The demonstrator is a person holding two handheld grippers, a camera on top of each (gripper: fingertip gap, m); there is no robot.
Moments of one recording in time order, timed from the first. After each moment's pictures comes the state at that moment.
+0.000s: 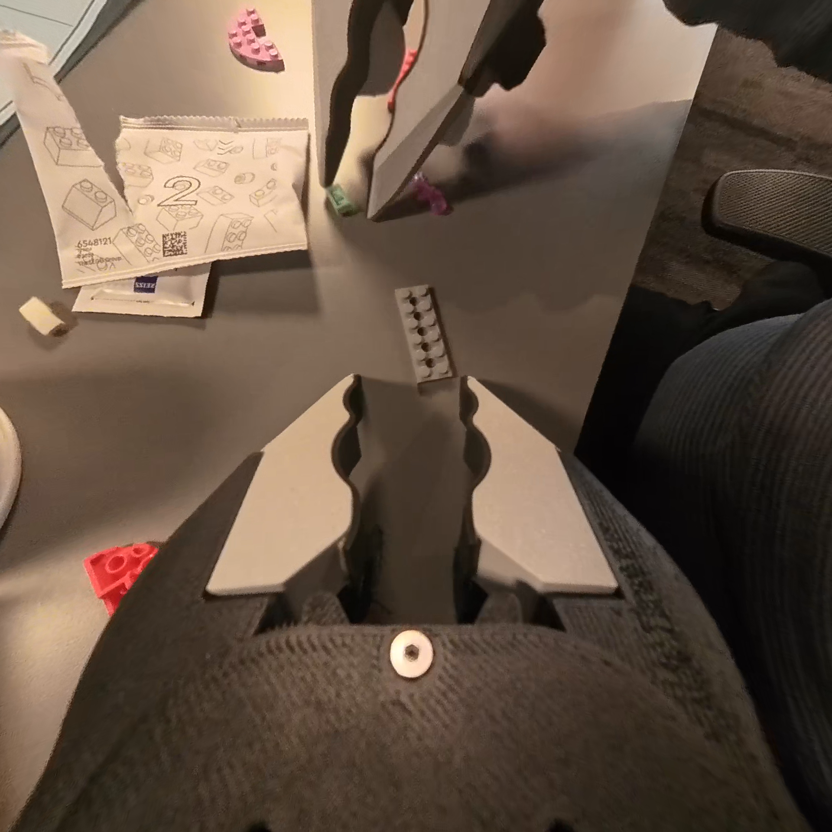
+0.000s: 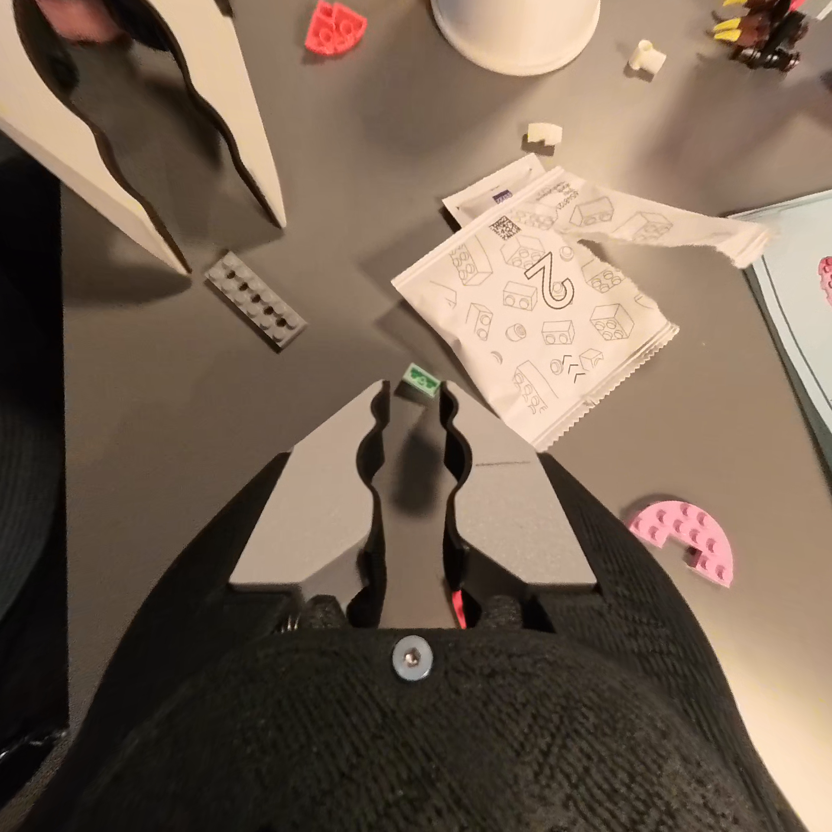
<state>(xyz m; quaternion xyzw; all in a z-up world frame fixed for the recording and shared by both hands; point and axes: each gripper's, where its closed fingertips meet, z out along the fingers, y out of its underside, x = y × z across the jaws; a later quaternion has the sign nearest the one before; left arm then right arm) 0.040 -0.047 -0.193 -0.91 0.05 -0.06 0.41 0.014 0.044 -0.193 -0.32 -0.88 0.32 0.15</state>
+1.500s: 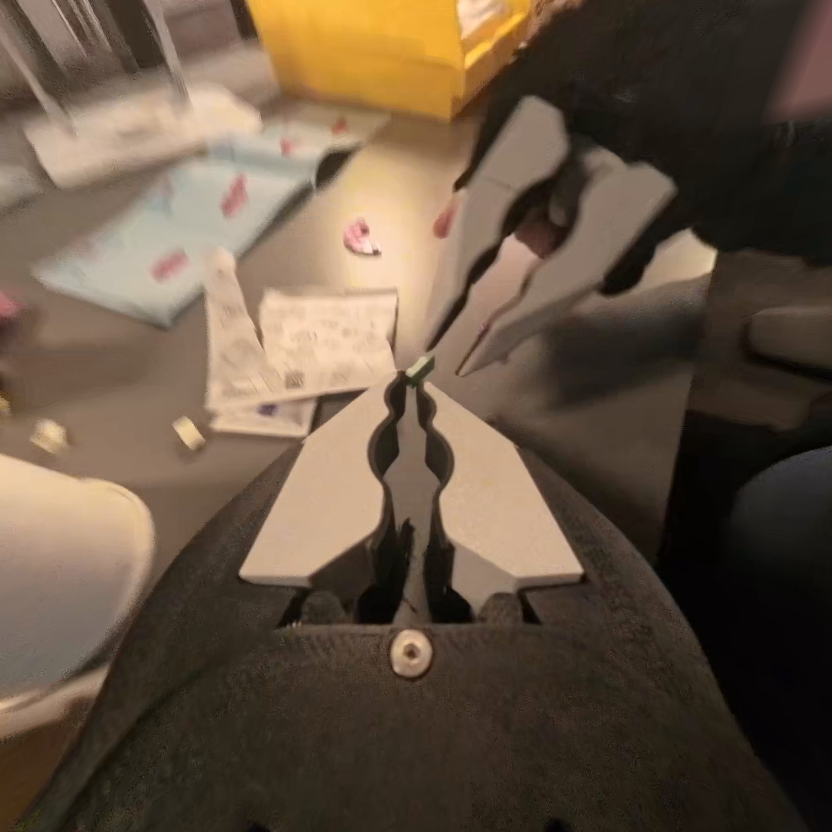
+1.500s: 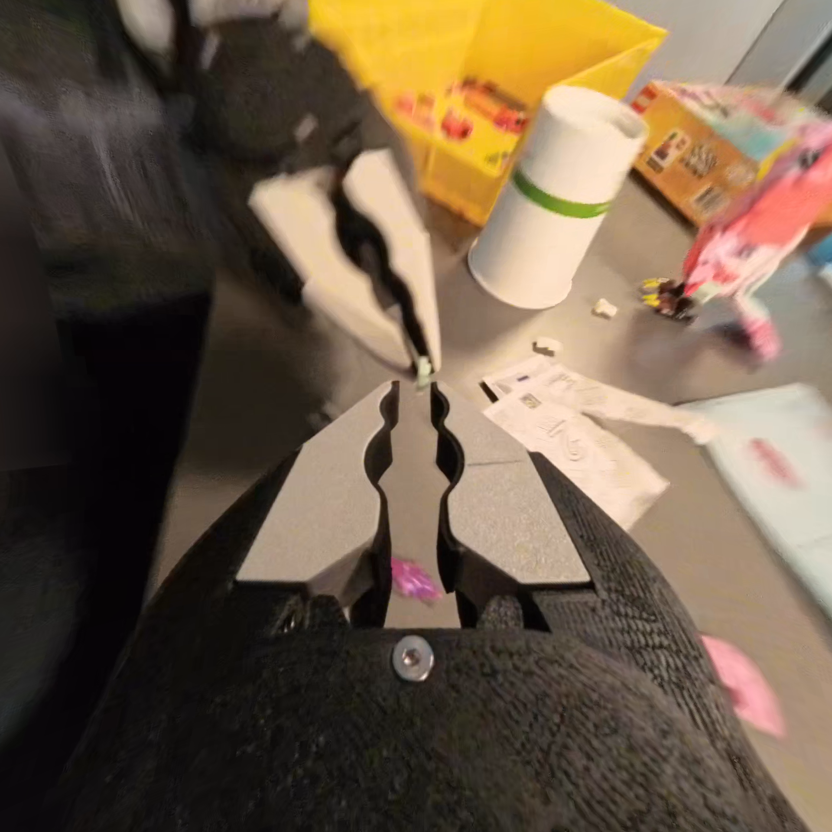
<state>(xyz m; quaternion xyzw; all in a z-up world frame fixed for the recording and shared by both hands) 0.010 -0.005 -0.150 -0.84 0.04 0.00 0.54 0.016 -0.011 -0.140 -0.24 -0.82 0.46 0.25</state>
